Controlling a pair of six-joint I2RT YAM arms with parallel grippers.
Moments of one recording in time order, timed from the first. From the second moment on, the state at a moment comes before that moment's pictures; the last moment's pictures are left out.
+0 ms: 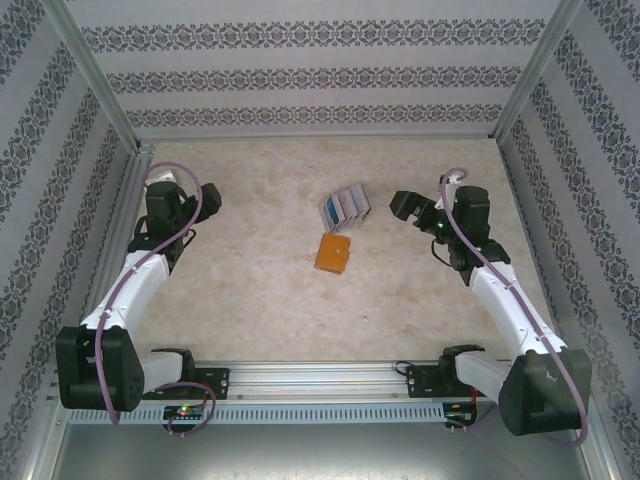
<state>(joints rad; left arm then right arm) 0.02 1.22 0.81 -0.13 -0.02 -0.48 0.10 1.09 0.78 -0.17 -0.39 0.56</state>
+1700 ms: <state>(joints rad) -0.23 1.51 0.84 -0.20 0.21 -0.58 0.62 1.95 1.43 -0.80 0.01 0.18</state>
